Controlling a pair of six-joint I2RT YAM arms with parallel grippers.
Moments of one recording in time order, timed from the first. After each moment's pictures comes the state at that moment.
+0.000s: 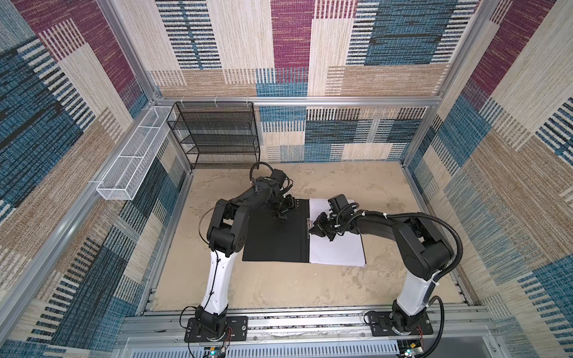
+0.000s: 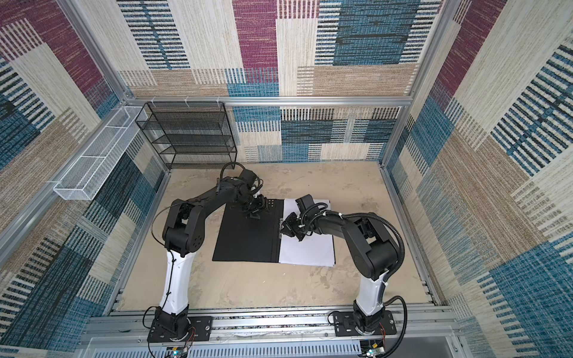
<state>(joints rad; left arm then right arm) -0.41 2.29 1.80 -0.85 0.41 -0.61 0.47 1.84 1.00 -0.15 -0.51 1.23</state>
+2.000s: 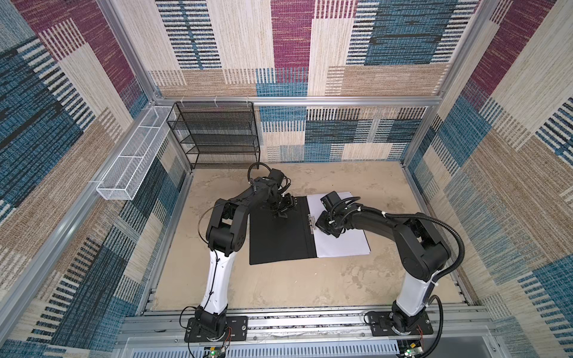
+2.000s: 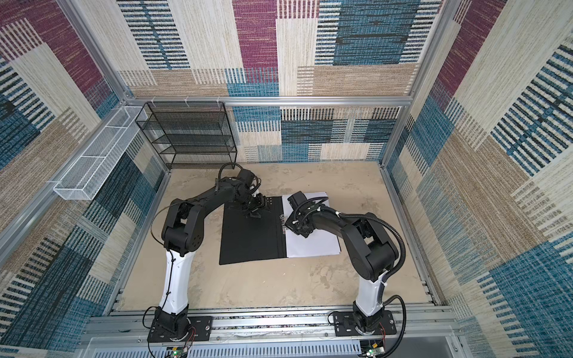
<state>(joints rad) -0.40 2.30 1.78 -0.81 0.45 -0.63 0.54 1.81 1.18 -0.46 -0.11 1.08</state>
